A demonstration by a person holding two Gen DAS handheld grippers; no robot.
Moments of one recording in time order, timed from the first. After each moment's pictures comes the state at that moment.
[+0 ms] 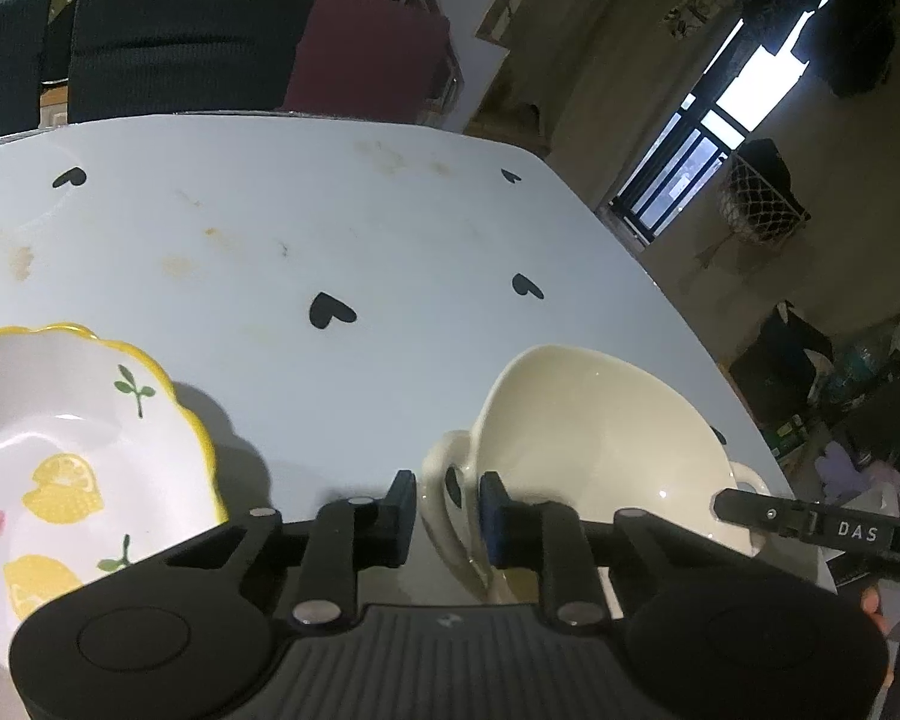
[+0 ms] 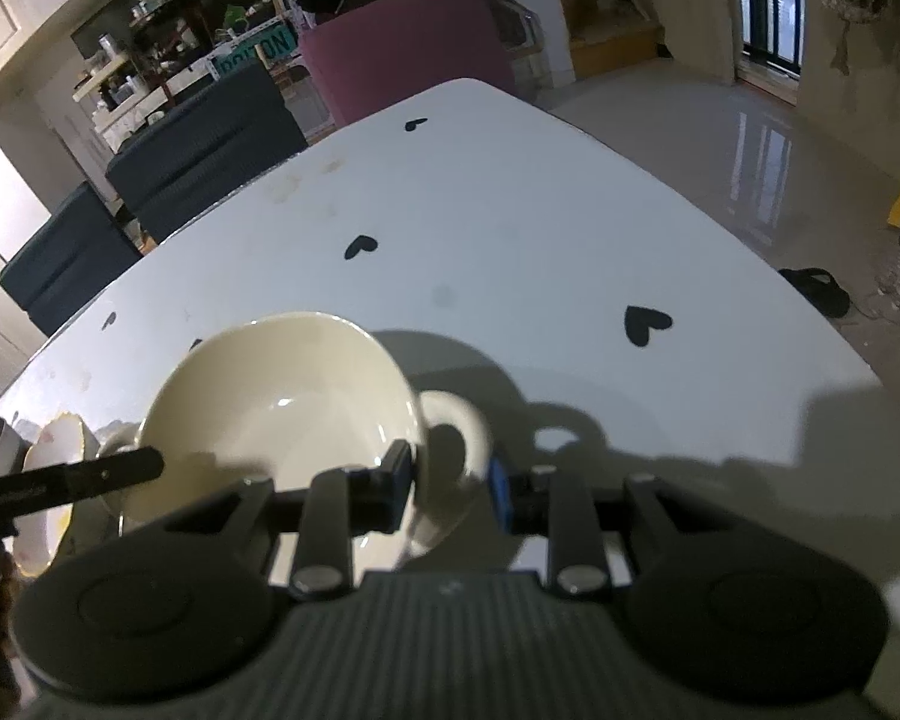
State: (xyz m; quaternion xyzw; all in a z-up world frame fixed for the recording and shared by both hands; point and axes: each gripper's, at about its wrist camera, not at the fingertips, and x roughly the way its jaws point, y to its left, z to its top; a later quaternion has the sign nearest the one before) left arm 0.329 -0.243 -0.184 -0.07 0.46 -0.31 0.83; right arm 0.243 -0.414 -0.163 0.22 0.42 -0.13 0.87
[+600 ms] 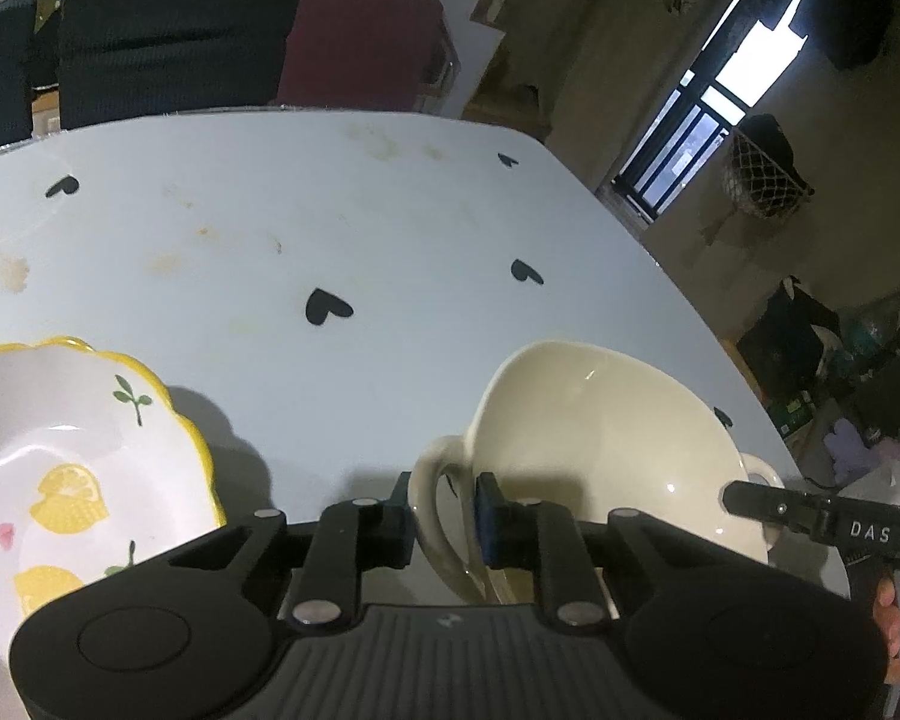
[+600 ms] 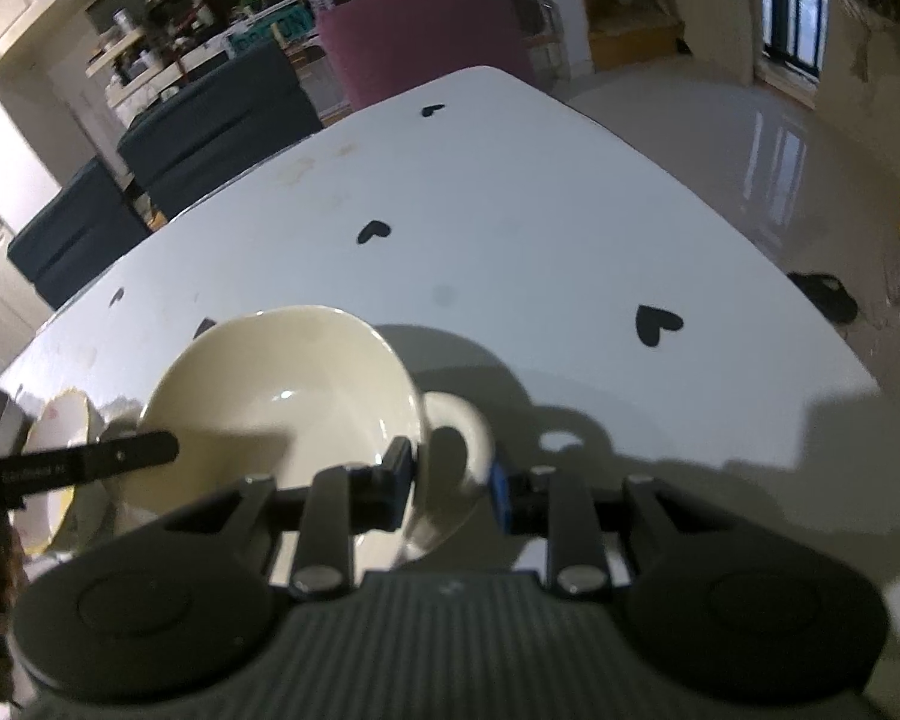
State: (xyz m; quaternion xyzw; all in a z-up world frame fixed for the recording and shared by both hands) left arm 0.329 -0.245 -0.176 -0.05 0.47 -0.31 0.83; right arm 0.245 -0.411 -0.158 0.20 0.43 -0.11 0.87
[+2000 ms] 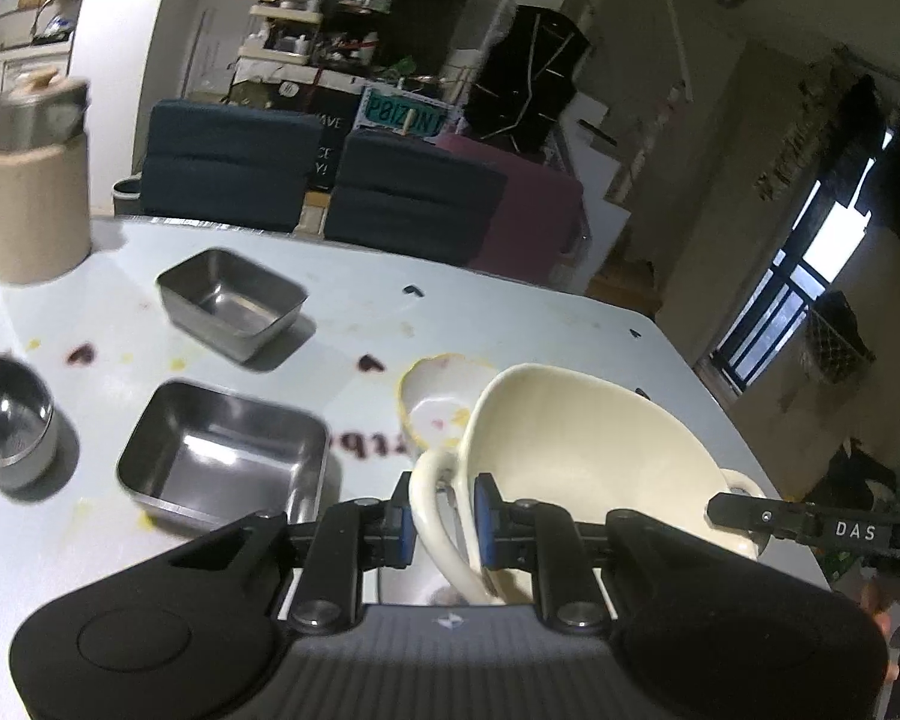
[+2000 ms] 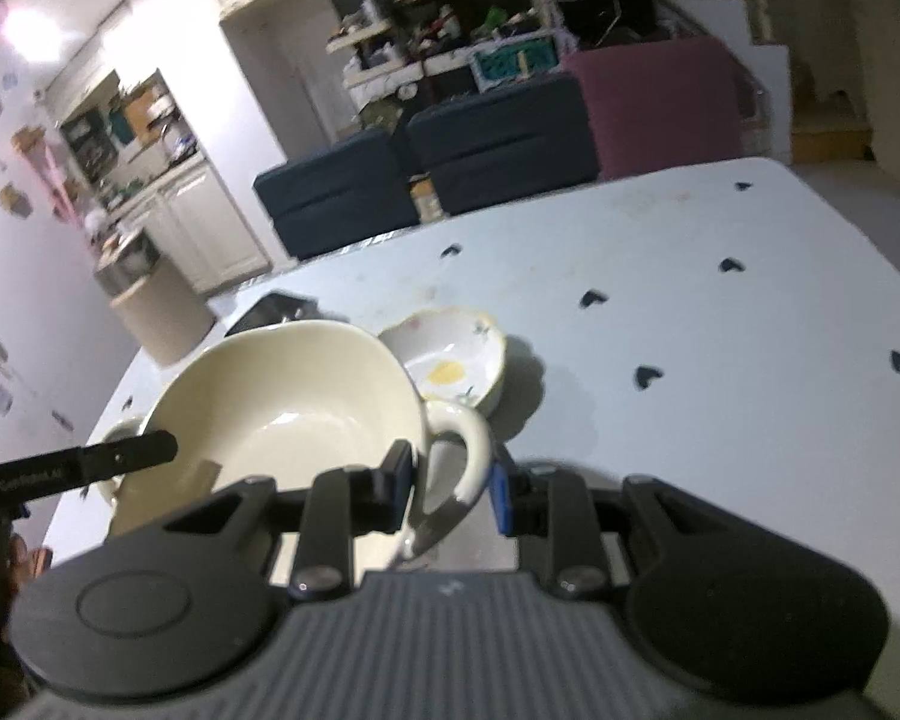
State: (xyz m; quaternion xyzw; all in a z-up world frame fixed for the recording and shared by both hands) left arm 0.143 0.000 -0.072 -0.13 0.35 -0.16 0.91; right arm 0.186 -0.268 -0.073 0.14 0.38 0.07 0.91
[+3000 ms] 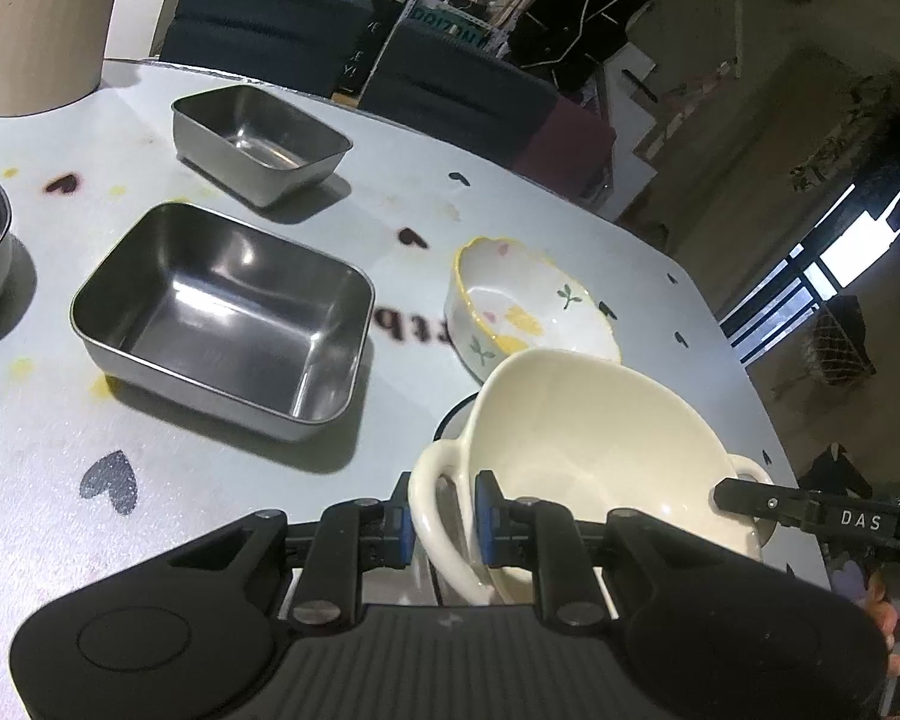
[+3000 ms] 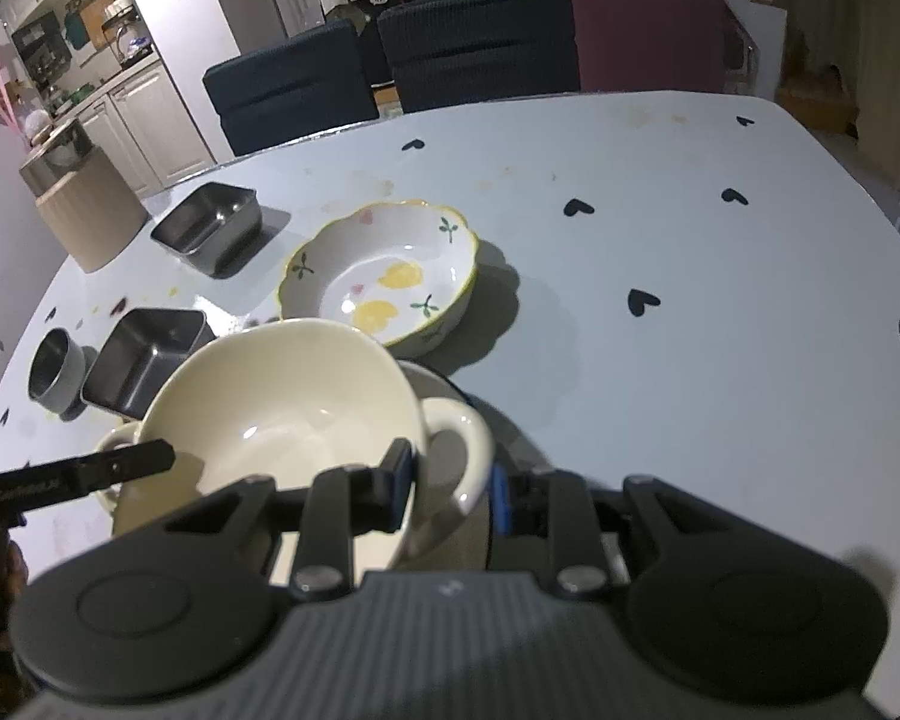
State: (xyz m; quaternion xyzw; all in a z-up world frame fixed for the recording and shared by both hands) left arm 0.173 0.011 -0.158 -0.18 0.43 -0.16 0.87; right arm 0.194 -0.245 -0.103 0.08 0.46 0.04 0.88
